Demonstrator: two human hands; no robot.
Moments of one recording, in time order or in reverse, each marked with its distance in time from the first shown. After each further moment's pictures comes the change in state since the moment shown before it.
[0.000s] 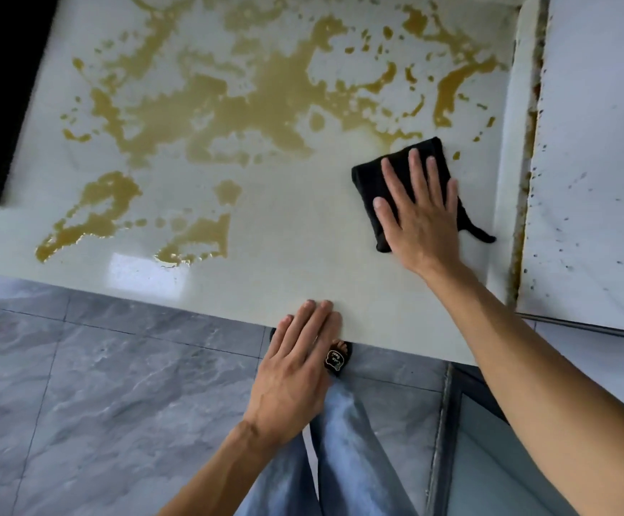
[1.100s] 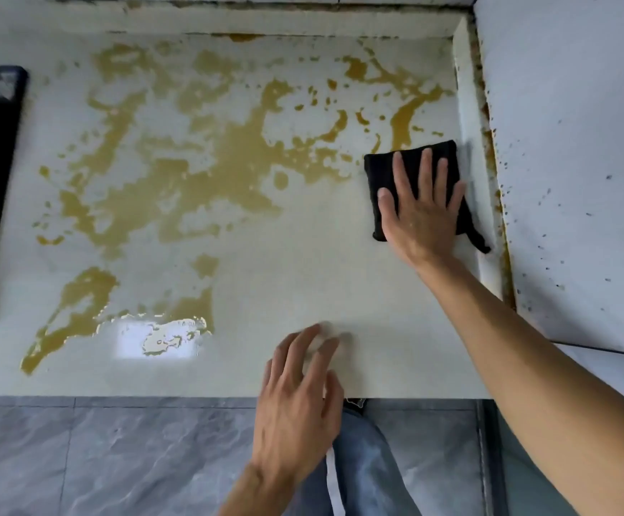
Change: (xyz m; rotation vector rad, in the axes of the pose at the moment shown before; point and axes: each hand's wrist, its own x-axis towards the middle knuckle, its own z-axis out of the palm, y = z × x) left_hand 0.063 0.002 -0.040 -0.077 0.101 -0.040; right_hand 0.056 0.020 -0.012 0.070 0.016 0.352
